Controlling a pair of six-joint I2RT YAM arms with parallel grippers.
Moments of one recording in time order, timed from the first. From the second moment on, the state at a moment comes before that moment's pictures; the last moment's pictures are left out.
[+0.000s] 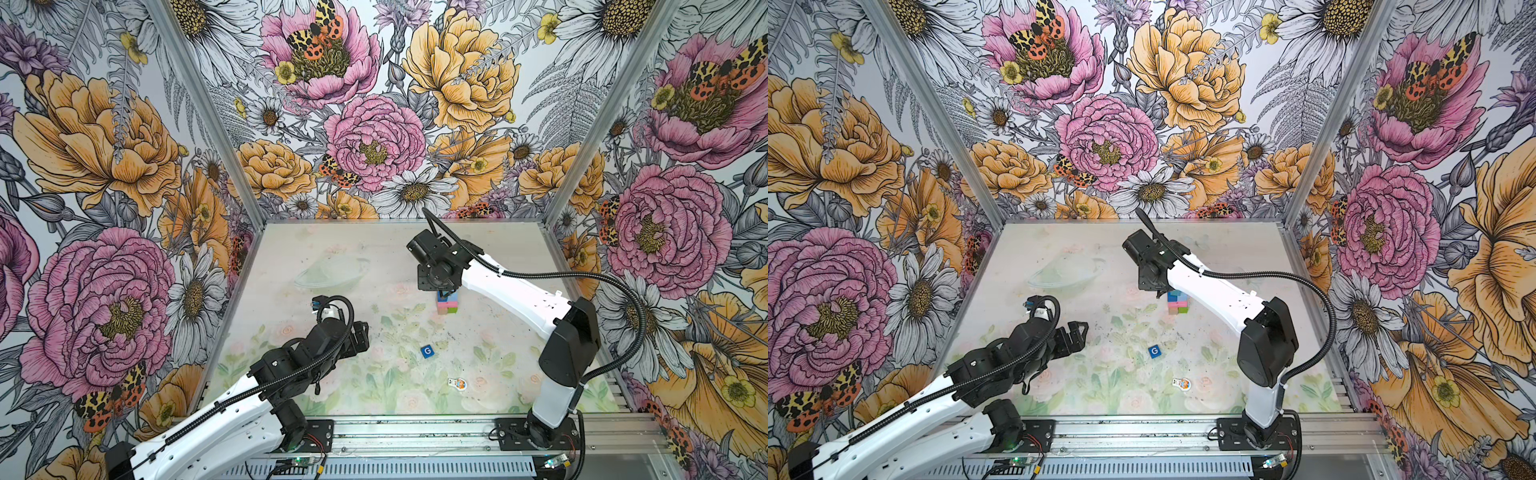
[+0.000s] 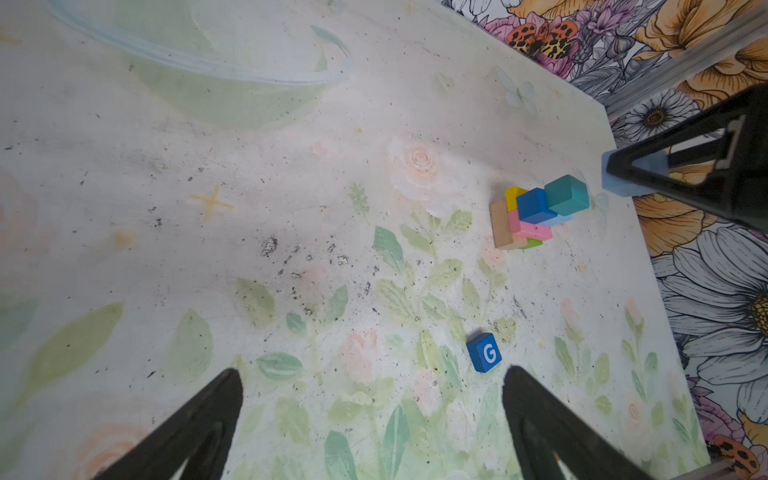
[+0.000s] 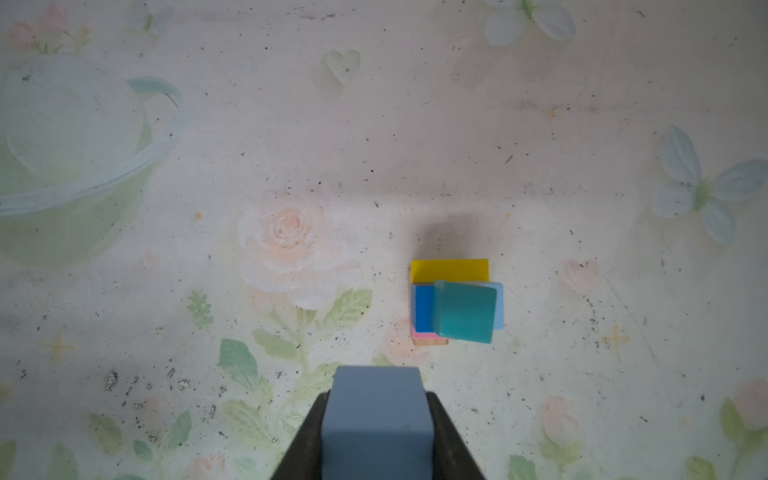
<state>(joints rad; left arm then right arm) -0.88 0.74 0.66 -0.65 -0.38 -0.91 0.70 1.79 1.67 -1.08 0.29 0.66</state>
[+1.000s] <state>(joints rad) -0.91 0.97 0.78 -0.51 -0.36 -0.83 0.60 1.76 1.57 -1.00 0.24 0.64</state>
